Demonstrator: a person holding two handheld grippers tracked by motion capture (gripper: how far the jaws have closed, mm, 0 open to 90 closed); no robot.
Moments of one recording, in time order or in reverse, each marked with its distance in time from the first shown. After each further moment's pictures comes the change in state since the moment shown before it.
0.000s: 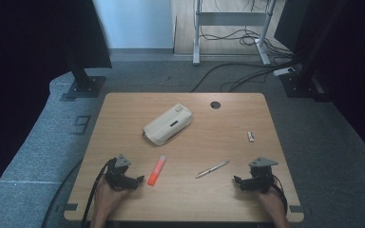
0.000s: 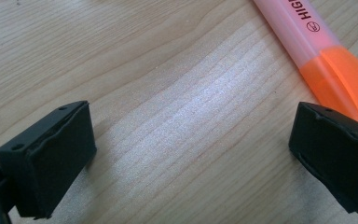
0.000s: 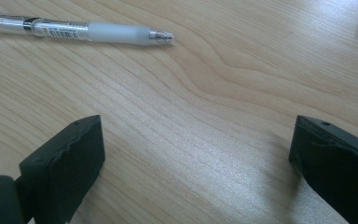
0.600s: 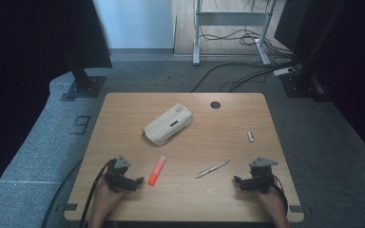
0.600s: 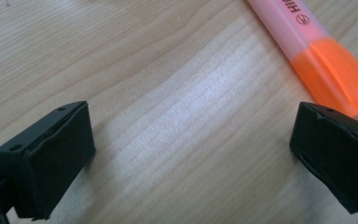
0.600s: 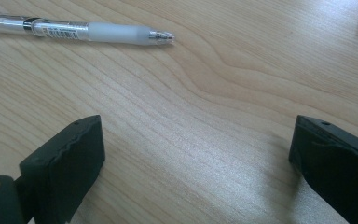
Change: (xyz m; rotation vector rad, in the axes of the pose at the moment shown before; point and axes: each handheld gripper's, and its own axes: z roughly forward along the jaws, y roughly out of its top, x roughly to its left) left arm 0.000 -0.001 0.000 0.002 -0.013 0.021; right arm 0.000 0.000 0.000 0.000 0.000 0.000
